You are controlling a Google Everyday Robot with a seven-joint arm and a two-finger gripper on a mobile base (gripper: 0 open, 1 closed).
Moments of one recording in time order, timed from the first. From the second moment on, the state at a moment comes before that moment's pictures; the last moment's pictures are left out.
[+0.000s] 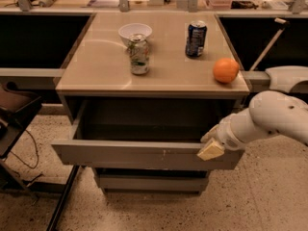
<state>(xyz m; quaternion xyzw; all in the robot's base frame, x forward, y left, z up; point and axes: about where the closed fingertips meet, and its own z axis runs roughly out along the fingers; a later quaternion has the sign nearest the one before) 0.522 -0.183 0.658 -0.51 0.82 0.10 0.24</state>
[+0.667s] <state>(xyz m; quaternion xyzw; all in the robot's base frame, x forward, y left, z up) 0.478 -0.176 0.667 -0.52 0.81 0.13 0.23</state>
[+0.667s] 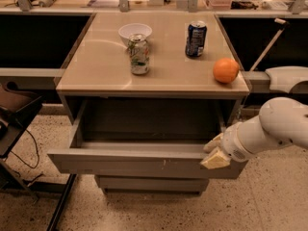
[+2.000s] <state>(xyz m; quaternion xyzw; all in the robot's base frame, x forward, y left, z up) 0.429 -0.183 0.678 -0.52 0.81 0.16 0.22</state>
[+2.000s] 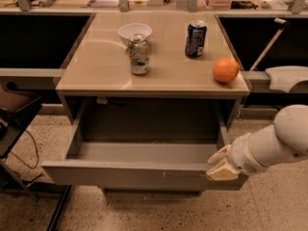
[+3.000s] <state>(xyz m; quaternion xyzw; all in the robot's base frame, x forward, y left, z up) 0.376 -0.164 0.692 -0.54 0.80 0.19 0.20</state>
